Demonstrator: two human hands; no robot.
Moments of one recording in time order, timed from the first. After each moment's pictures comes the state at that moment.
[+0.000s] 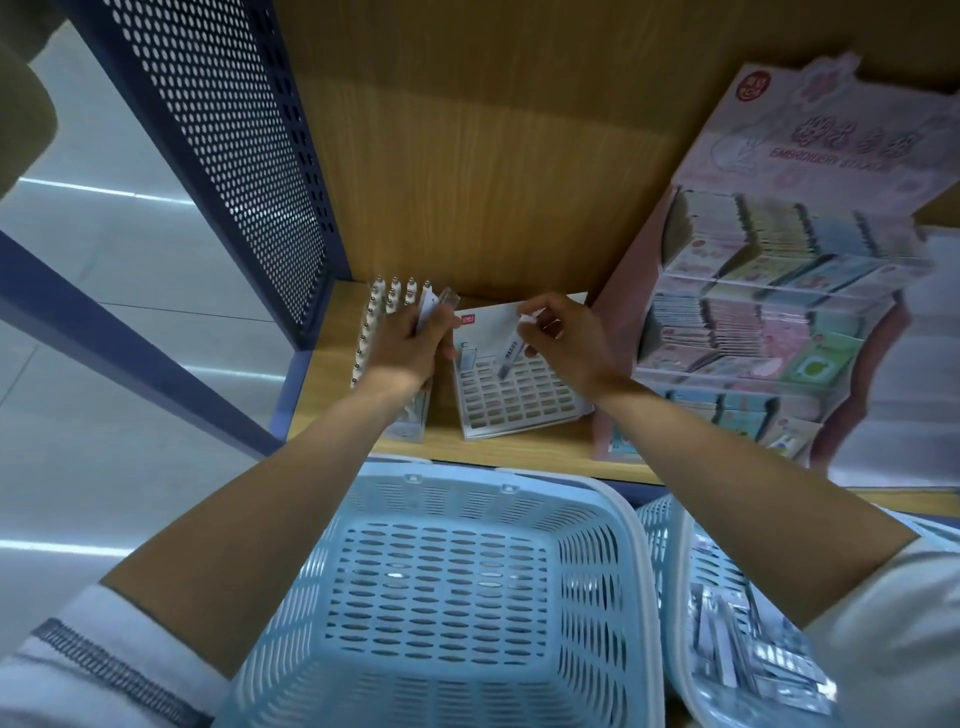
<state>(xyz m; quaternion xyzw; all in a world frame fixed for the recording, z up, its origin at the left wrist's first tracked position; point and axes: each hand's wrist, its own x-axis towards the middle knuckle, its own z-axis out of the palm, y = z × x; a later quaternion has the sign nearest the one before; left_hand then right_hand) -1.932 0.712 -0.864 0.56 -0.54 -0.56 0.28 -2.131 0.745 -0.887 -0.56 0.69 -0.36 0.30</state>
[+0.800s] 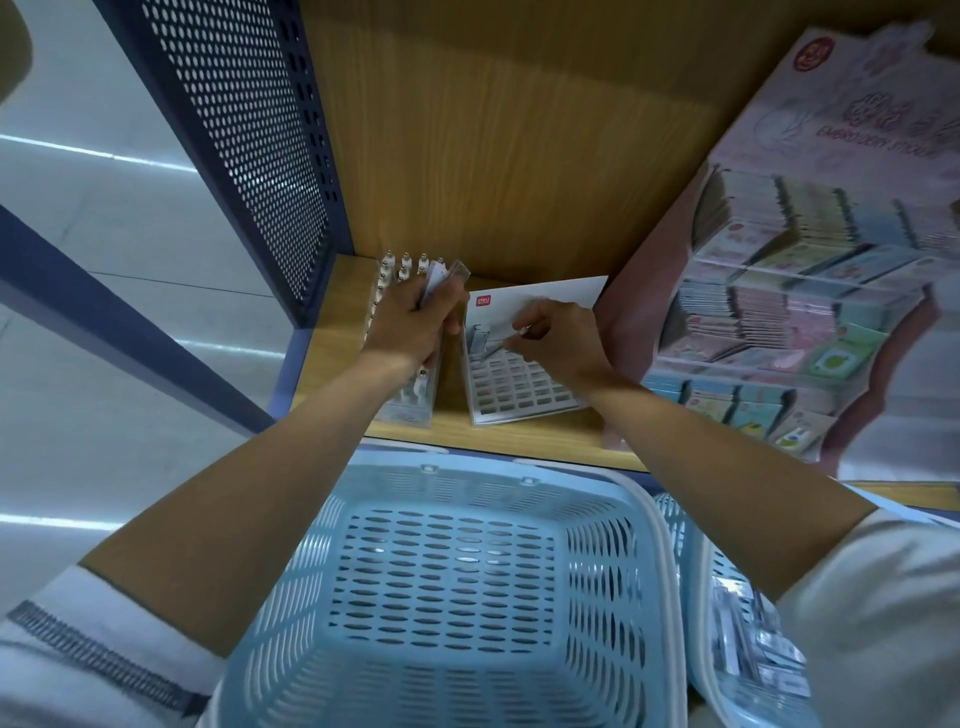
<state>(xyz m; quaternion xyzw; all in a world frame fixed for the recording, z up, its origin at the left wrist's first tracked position) -1.920 0.698 -0.871 0.51 -0.56 -0.58 0.31 -2.115 0.733 -0.920 -0.58 0.74 -0.26 0.23</state>
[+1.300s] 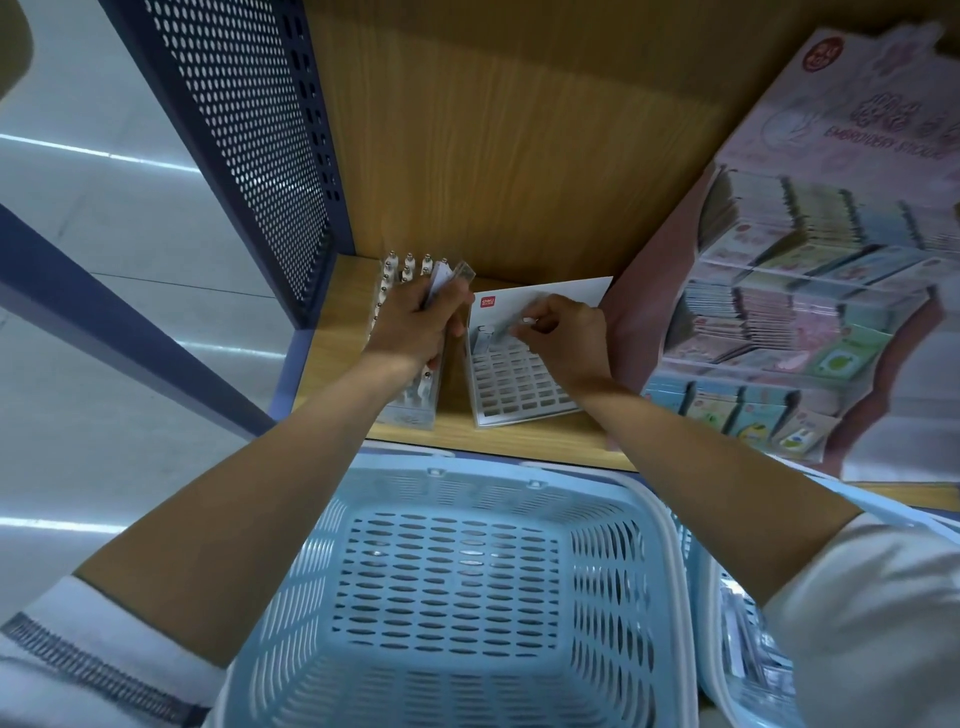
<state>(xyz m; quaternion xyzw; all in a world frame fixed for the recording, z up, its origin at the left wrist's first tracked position) -1.916 0.697 -0.870 0.49 -0.56 -0.60 0.31 -2.112 0.733 -0.929 -0.57 0.74 -0.32 0.14</state>
